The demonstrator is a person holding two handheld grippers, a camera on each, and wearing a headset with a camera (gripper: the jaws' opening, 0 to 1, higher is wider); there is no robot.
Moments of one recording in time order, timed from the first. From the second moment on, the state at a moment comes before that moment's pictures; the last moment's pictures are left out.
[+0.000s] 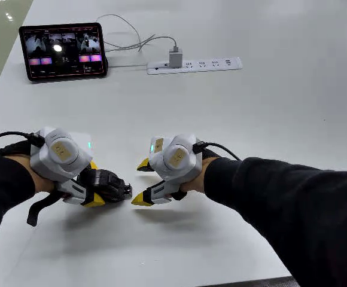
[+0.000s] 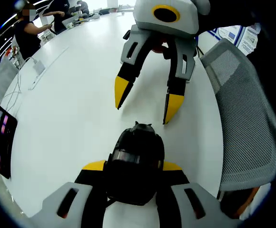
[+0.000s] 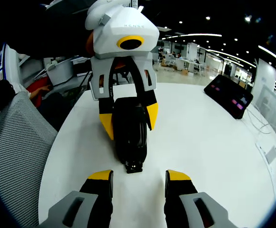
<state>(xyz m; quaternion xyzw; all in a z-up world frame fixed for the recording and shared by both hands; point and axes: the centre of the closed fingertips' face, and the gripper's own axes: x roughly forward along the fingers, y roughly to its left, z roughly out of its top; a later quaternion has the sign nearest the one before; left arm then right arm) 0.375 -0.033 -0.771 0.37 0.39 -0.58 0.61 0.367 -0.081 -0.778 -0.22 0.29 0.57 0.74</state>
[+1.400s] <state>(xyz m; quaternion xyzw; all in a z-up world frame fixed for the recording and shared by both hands) 0.377 -0.032 -0.771 0.35 0.39 -0.58 0.62 0.366 -0.069 -0.792 -0.25 0.29 0.59 0.71</state>
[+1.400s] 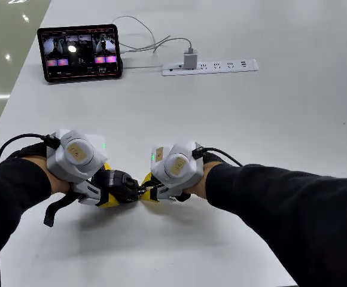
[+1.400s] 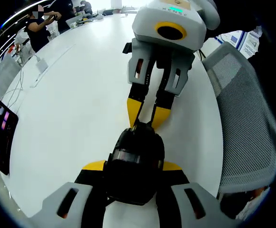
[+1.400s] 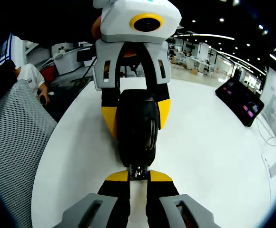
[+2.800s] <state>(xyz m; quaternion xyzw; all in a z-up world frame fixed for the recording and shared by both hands) 0.378 -0.032 -0.771 0.34 0.39 -0.58 0.63 0.369 -0.069 -0.792 -0.24 0.29 0.59 0.72</state>
